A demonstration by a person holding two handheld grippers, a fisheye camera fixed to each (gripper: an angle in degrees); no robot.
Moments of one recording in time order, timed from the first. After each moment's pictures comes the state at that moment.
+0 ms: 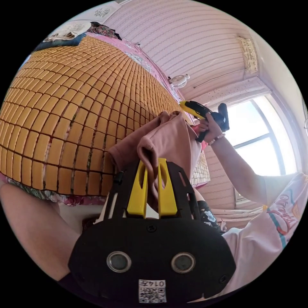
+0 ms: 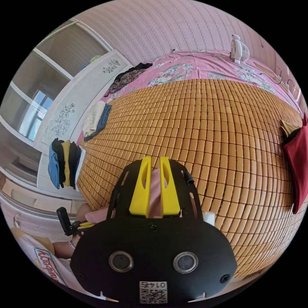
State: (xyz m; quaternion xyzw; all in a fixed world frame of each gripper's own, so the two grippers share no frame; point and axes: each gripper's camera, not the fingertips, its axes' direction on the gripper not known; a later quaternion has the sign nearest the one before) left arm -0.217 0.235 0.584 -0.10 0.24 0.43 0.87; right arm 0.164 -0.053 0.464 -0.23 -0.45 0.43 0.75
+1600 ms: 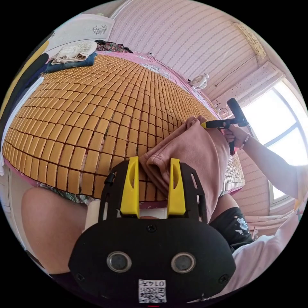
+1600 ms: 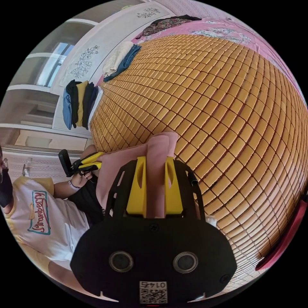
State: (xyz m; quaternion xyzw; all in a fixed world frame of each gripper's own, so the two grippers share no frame) left arm -0.235 0.260 0.551 0.01 0.11 0.45 0.89; right arm 0.114 -0.117 0.616 -0.30 -0.63 0.20 0.69
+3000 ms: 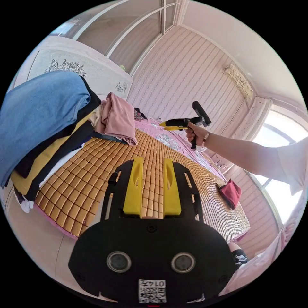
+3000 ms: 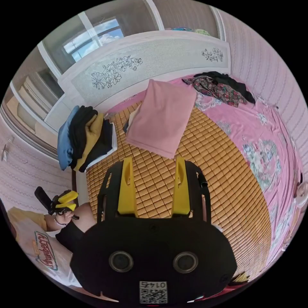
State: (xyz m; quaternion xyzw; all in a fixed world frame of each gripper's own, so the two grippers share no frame) left arm -0.297 0.206 0.385 0.26 0.20 0.39 0.86; right arm 0.105 -0.424 0.610 -0.15 -0.58 0.10 0.80
